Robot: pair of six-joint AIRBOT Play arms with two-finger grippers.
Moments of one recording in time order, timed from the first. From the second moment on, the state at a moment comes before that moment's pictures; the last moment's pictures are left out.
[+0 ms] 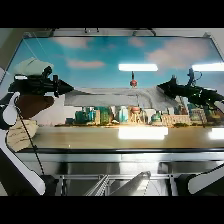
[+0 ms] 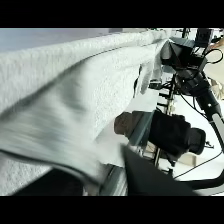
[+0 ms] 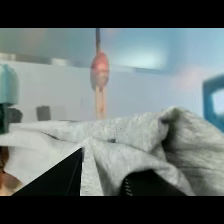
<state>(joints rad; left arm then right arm) 0.28 -2.20 1.79 0.40 -1.60 -1.17 -0.30 -1.87 1.21 -0.16 1.01 0.73</state>
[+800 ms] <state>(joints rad) 0.24 -2.18 1.96 0.40 -1.75 -1.33 -0.35 -1.89 1.44 -0.75 1.17 1.11</state>
